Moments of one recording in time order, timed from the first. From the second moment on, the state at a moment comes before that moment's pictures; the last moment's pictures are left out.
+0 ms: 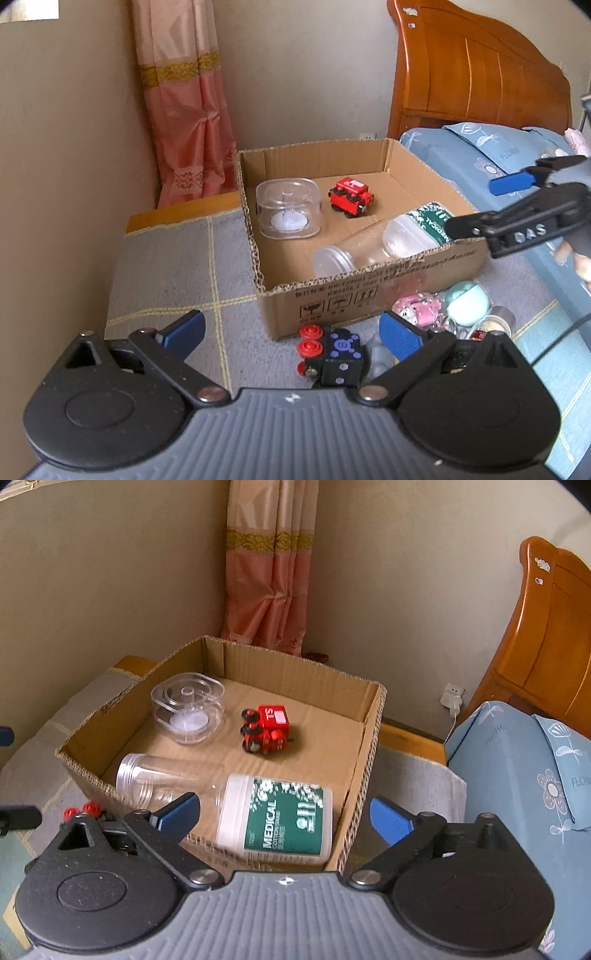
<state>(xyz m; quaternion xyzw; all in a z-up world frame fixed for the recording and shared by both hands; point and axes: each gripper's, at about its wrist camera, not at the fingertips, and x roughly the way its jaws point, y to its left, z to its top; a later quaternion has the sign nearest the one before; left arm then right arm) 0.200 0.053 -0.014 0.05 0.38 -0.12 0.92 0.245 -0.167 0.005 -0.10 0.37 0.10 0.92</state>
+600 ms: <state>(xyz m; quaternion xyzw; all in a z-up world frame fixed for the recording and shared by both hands) 0.151 0.048 -0.004 0.08 0.38 -0.10 0.92 0.163 -0.164 -0.008 -0.04 0.38 0.13 0.91</state>
